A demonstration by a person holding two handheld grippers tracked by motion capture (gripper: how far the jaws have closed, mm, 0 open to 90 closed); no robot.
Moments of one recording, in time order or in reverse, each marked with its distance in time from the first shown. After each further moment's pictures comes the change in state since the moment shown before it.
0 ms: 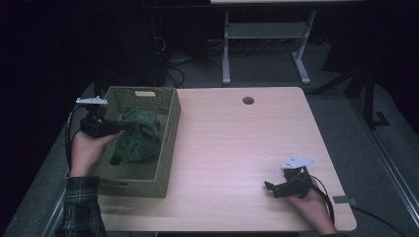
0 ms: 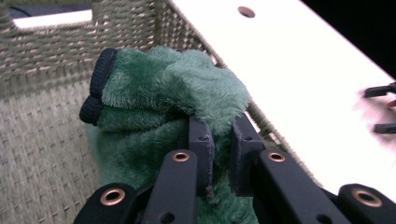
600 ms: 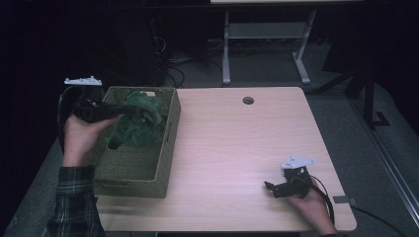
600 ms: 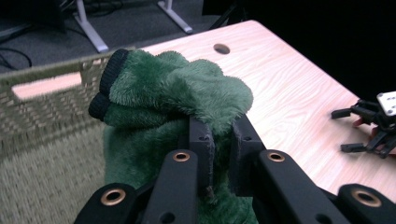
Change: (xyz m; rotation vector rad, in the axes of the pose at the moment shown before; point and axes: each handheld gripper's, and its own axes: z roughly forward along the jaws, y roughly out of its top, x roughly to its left) left arm -0.030 0.048 -0.030 -0.077 -0.032 0.070; right arm 0.000 0.000 0.000 -0.001 0.000 0.001
